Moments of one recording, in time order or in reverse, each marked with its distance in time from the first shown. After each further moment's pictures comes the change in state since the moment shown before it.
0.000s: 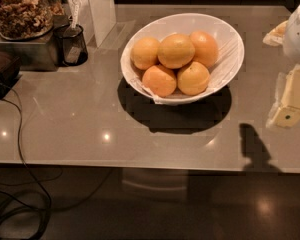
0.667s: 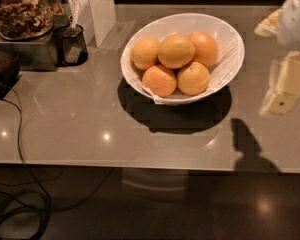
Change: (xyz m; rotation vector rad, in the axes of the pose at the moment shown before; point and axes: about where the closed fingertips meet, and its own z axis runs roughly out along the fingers) arm -0.017 -0.014 -0.004 -0.009 -0.046 -0.035
